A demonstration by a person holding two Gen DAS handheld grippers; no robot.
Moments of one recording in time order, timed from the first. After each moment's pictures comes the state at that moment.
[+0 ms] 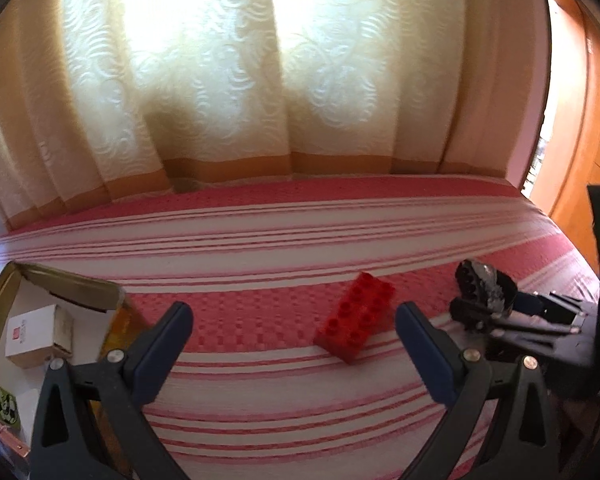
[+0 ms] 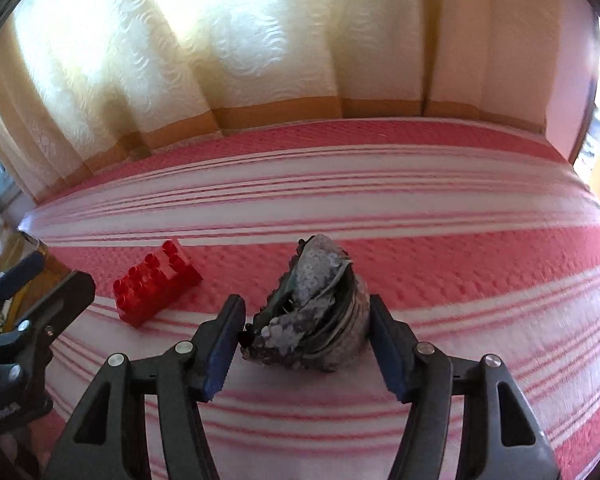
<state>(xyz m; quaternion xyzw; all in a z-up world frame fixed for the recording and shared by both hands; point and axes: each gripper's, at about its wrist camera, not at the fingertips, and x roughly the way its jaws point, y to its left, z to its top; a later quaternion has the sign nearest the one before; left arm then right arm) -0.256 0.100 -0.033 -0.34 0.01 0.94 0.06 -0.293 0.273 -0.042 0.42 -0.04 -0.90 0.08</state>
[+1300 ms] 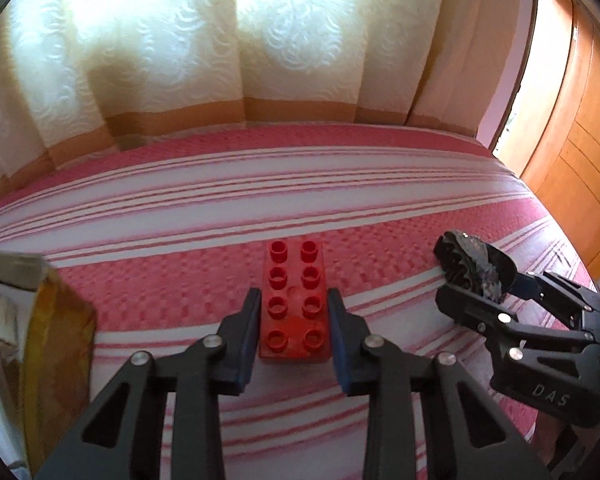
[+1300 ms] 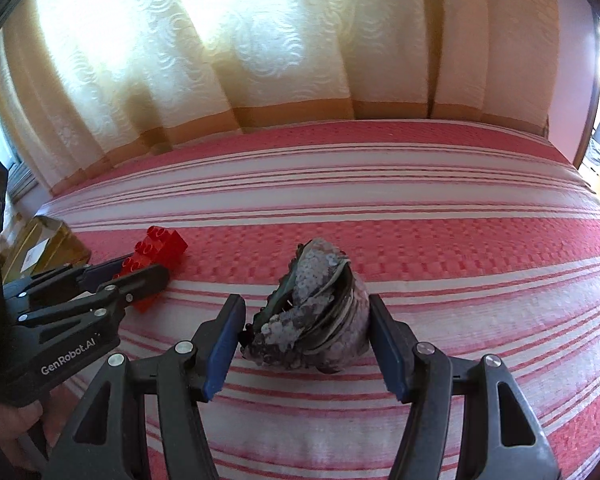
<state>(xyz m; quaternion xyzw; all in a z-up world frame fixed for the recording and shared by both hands) -0.270 0.104 -0.057 -0.41 -0.01 0.90 0.13 -0.271 0.263 -0.042 0.40 -0.02 -0.91 0.11</state>
